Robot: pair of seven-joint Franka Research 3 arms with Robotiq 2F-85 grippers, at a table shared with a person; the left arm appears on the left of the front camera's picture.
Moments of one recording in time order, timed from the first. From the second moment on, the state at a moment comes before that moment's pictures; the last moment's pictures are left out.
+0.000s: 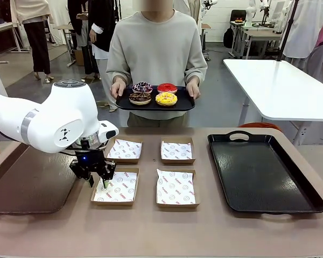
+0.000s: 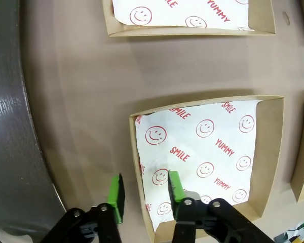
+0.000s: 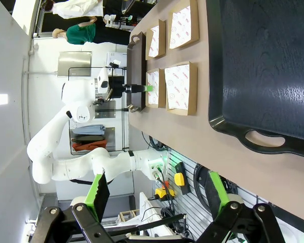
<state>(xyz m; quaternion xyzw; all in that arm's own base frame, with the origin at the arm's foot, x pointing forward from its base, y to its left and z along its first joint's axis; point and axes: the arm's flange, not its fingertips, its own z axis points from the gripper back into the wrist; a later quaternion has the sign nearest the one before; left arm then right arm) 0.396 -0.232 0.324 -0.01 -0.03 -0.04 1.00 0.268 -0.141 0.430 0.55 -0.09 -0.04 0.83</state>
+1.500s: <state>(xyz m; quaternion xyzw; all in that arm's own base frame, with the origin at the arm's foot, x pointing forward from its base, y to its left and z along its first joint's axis) 0.407 -0.267 0.497 -0.01 -0.04 -0.05 1.00 0.268 -0.141 0.430 0.55 -0.09 -0.04 0.83</state>
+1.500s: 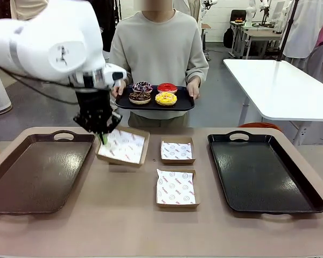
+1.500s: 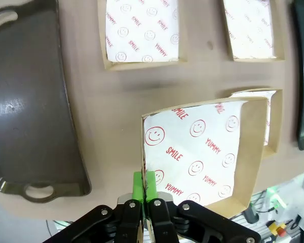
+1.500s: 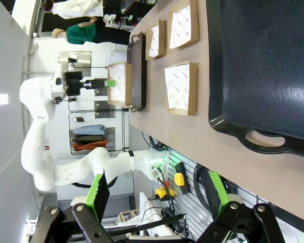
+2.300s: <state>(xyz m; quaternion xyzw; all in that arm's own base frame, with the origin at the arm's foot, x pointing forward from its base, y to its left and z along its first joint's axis) 0.509 -0.245 0.504 -0.03 -0.04 0.00 1.00 0.268 -0.141 0.430 0.55 -0.09 -0.04 0.83</state>
